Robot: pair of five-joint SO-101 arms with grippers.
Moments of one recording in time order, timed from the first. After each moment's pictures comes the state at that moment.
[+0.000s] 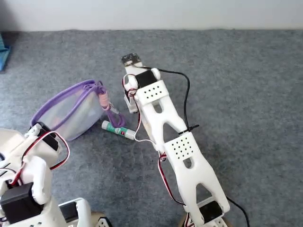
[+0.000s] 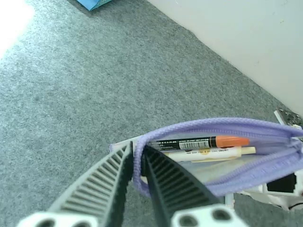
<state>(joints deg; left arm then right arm) -23.4 -65.3 31.4 85.8 29.7 -28.3 73.9 -87.3 100.3 -3.5</state>
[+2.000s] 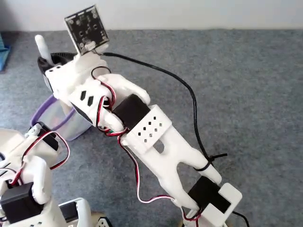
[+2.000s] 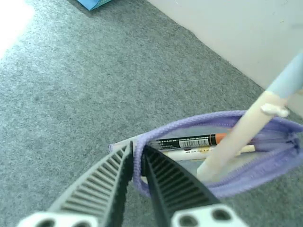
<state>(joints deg) -23.4 -65.3 31.4 85.8 29.7 -51.3 4.2 -27.0 44.1 -14.5</state>
